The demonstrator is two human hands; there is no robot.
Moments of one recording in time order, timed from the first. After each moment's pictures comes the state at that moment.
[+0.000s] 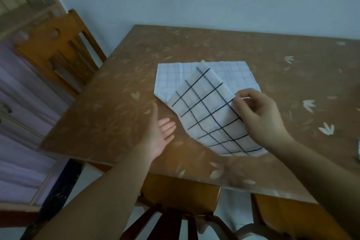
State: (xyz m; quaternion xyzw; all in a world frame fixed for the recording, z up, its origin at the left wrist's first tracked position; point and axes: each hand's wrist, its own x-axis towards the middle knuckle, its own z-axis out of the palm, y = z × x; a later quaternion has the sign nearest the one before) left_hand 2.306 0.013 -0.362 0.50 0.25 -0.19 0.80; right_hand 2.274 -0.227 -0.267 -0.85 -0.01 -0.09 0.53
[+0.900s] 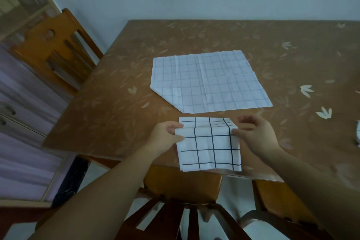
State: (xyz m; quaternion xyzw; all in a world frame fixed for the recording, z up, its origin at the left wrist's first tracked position) left_hand 2.282 -0.004 -0.381 0.83 0.09 -0.19 0.52; right_hand 2.249 -0.263 -0.350 -0.83 0.19 0.03 0.52
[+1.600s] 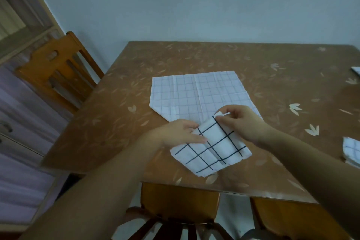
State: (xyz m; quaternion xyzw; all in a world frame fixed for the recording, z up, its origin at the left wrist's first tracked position) left_hand 2.321 -0.028 -0.287 0.81 -0.11 -0.37 0.45; right_hand 2.285 -0.246 -0.254 -0.84 0.01 0.12 0.52
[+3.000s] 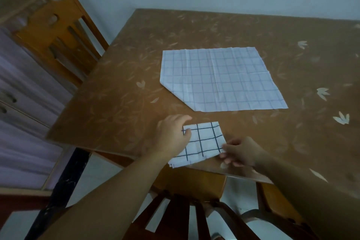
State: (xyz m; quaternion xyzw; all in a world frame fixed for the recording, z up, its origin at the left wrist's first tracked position) left_hand 2.285 0.009 -0.388 0.96 -0.08 -0.03 0.27; right_hand 2.254 -0.216 -0.370 -0.76 0.20 0.33 0.53
